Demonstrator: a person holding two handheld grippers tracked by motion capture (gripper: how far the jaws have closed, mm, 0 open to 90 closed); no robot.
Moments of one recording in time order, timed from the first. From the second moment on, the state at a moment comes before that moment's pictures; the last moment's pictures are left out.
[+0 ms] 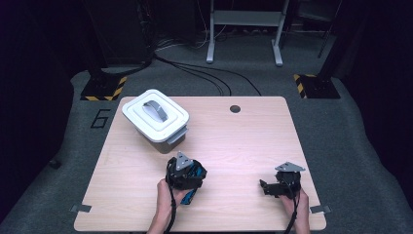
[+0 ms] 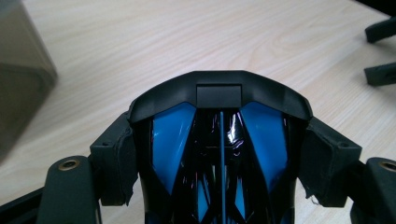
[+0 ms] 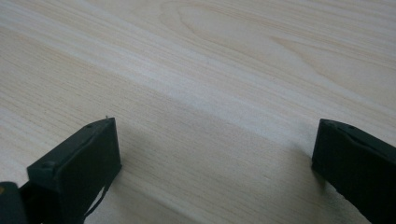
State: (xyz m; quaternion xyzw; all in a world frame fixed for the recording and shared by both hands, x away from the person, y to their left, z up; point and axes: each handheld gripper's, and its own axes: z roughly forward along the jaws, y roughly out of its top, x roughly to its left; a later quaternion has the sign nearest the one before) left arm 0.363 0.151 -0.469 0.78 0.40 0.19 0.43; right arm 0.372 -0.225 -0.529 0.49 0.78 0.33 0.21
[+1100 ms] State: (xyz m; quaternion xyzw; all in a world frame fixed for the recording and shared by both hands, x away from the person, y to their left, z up) left arm 0.342 0.250 -0.440 0.75 0.43 0.25 0.43; right arm 0.372 -0.225 -0.529 0.50 0.78 0.33 0.21
